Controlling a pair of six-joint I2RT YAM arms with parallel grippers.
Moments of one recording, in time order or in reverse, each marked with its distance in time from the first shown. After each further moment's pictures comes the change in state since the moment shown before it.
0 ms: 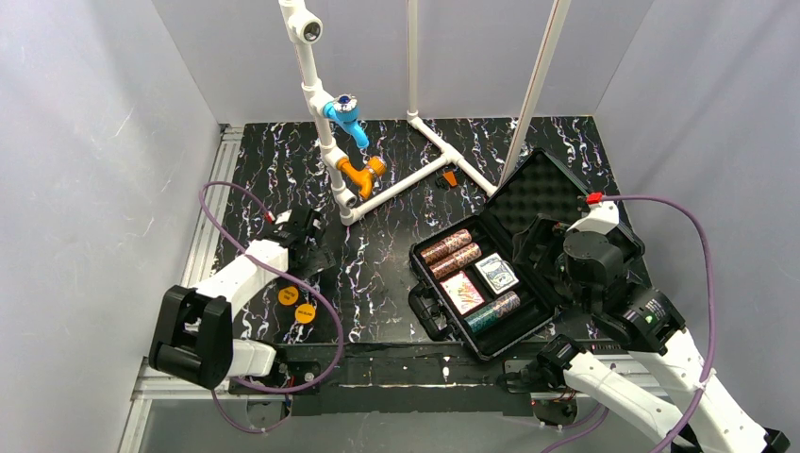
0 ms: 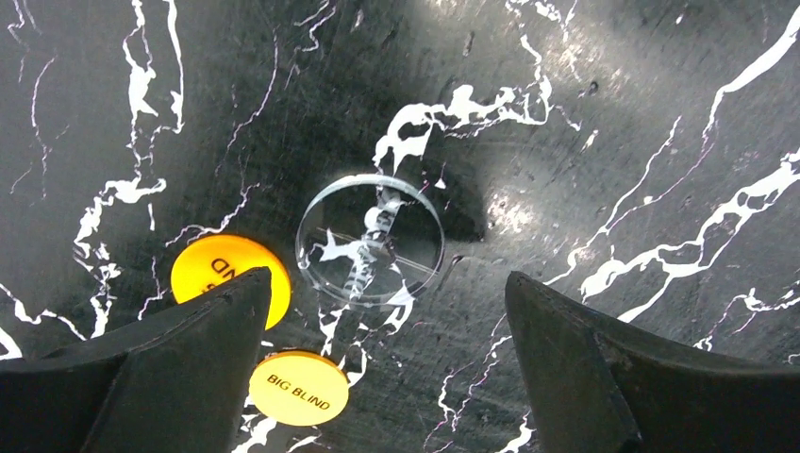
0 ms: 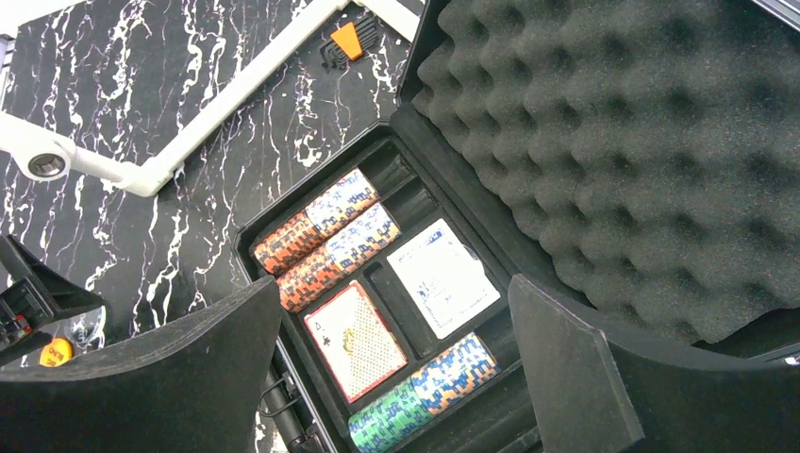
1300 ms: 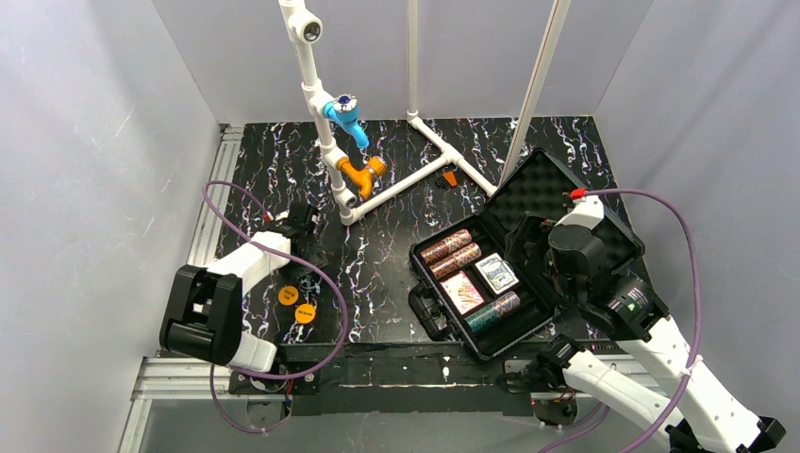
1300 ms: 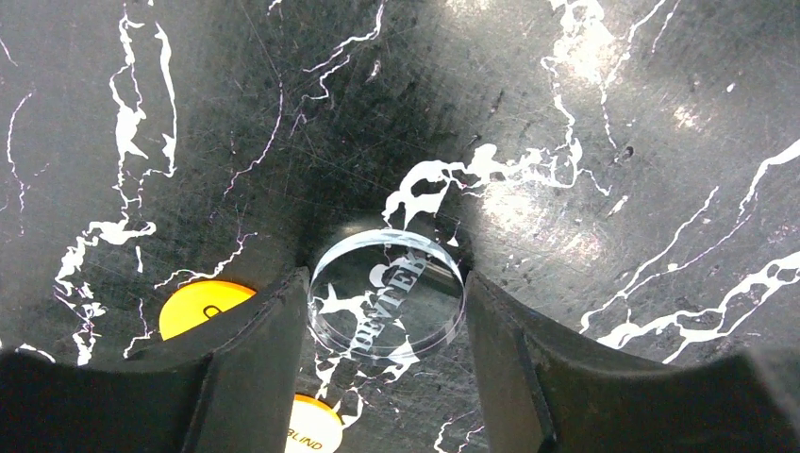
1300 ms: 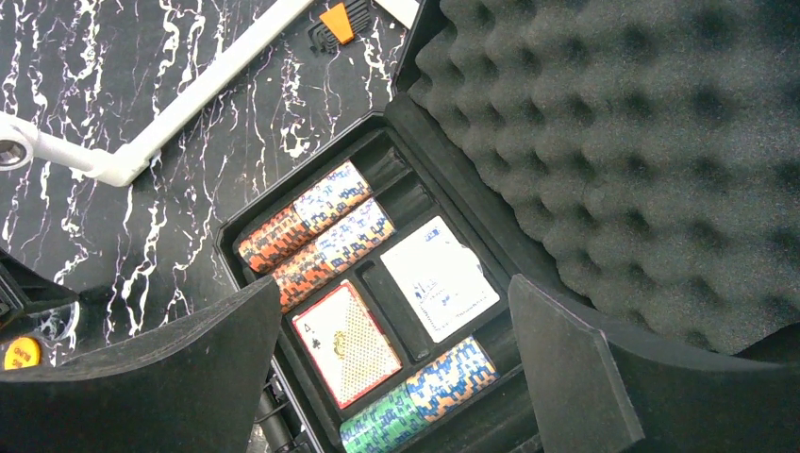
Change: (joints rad) left arm 0.060 0.126 0.021 0.072 0.025 -0.003; right arm 0.000 0.057 -0.030 0.043 -0.002 -0.014
